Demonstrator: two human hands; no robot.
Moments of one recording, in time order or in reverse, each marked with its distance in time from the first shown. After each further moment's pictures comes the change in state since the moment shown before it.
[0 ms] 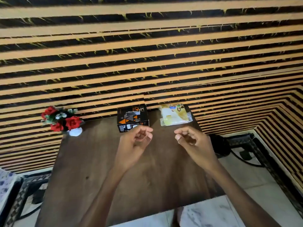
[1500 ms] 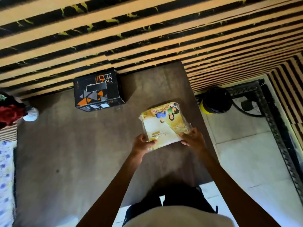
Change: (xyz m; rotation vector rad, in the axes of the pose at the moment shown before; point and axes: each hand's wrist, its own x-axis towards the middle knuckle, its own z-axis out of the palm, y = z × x) left_hand 0.086 -0.202 0.224 -0.247 -0.148 -1.097; right_hand 0.084 0.312 0.024 0.367 0.002 1.050
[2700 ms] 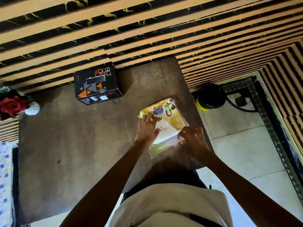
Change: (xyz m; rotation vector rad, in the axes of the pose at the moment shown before) left_hand -0.022 0.004 0.024 1.132 0.157 0.849; right_hand -0.072 0.024 -0.034 -1.188 0.039 -0.892
